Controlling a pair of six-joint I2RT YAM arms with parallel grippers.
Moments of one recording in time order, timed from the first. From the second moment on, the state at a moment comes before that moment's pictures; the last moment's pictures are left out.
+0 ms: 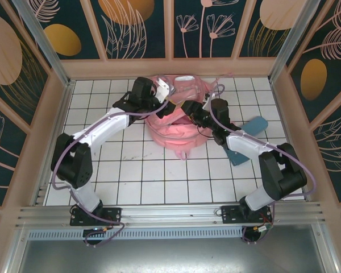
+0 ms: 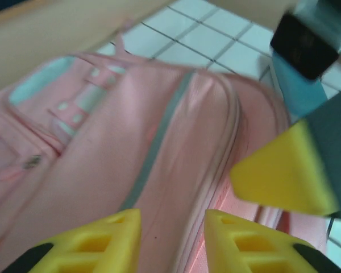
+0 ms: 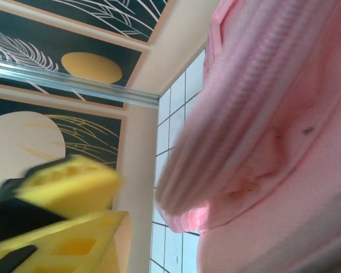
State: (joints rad) left arm -0.53 1.71 1.41 -0.22 0.35 0.08; right arm 0.47 1.53 0.85 0.43 -0.37 1.14
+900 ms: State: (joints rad) left arm -0.57 1.52 0.94 -0.08 0.37 -0.56; right arm 0.46 1.54 0.85 0.45 -0.38 1.20
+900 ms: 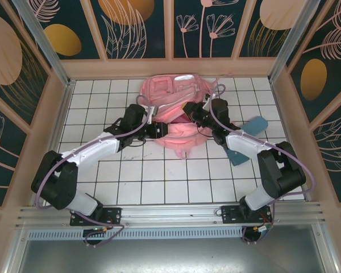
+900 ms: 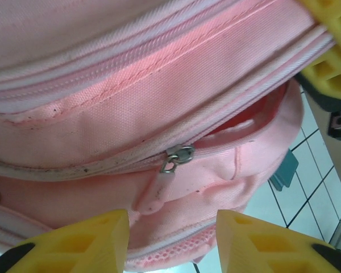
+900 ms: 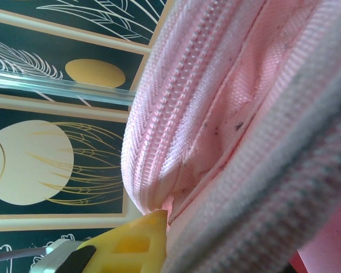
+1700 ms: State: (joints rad) left arm -0.58 1.64 1.00 -0.04 0.38 -0.57; right arm 0.47 1.52 0.85 0.40 -0.36 1.19
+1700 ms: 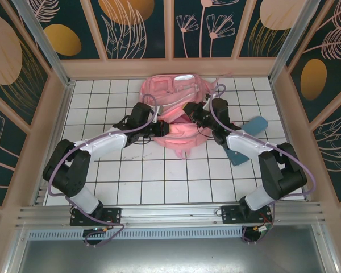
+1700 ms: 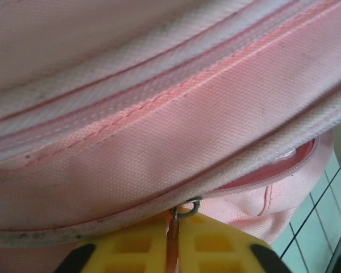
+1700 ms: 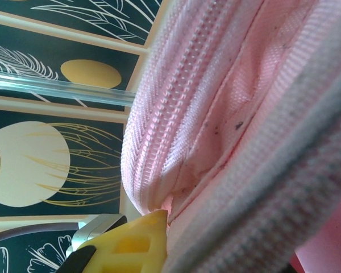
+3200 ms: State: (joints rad) left arm -0.37 1.48 0.87 -0.03 0.33 -0.26; right arm 0.46 1.40 0.85 0.24 -0.33 1.12
